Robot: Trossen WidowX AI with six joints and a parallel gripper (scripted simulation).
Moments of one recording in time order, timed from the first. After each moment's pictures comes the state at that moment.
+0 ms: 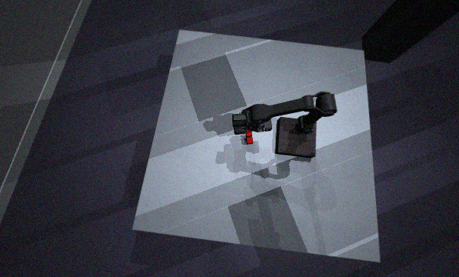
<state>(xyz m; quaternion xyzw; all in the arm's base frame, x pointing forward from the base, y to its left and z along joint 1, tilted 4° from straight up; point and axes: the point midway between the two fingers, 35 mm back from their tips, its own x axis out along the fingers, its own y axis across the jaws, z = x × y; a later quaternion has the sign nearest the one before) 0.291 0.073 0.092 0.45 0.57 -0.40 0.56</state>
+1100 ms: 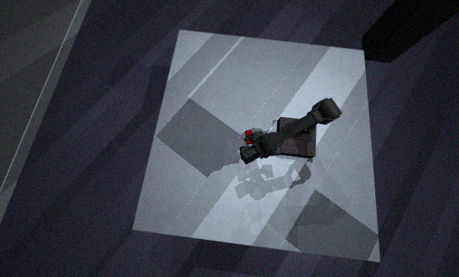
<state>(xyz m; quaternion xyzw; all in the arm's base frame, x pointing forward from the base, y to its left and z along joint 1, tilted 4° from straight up) 0.240 0.192 0.116 0.45 0.58 -0.40 0.56</state>
